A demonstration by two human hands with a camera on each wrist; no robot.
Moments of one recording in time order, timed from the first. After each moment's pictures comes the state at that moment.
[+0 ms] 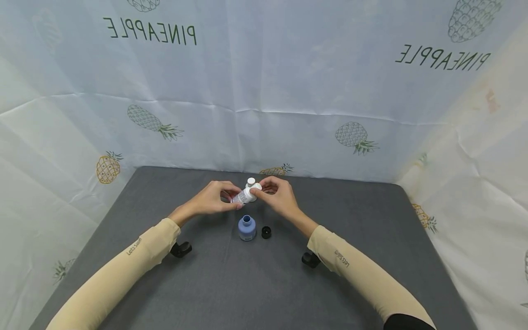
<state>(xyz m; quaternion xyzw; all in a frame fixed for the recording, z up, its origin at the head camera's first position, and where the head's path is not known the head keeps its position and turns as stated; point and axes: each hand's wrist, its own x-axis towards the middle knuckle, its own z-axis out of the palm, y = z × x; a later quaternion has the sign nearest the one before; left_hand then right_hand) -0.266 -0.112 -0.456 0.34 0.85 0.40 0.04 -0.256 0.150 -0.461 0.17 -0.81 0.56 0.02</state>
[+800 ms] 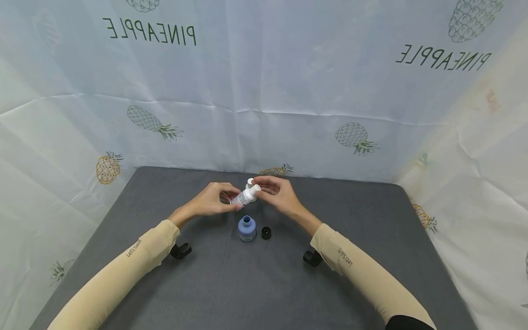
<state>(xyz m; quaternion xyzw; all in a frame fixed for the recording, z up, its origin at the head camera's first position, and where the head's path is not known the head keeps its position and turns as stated) -0.266 -0.113 -0.460 0.33 0.86 0.40 0.05 -0.260 0.162 -0.457 0.26 -0.73 0.63 -0.05</state>
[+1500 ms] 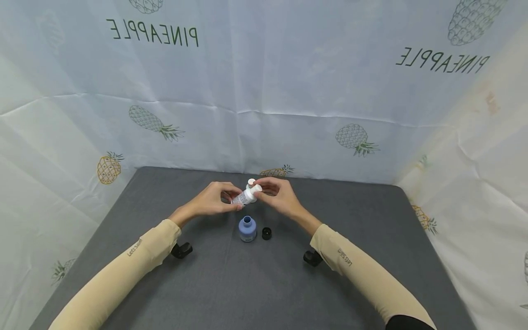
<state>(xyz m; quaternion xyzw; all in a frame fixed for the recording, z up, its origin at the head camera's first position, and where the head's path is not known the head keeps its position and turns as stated) -0.264 -0.112 -0.455 0.33 0.85 0.40 0.05 -0.261 0.160 -0.456 0.27 -0.76 0.59 -0.03</state>
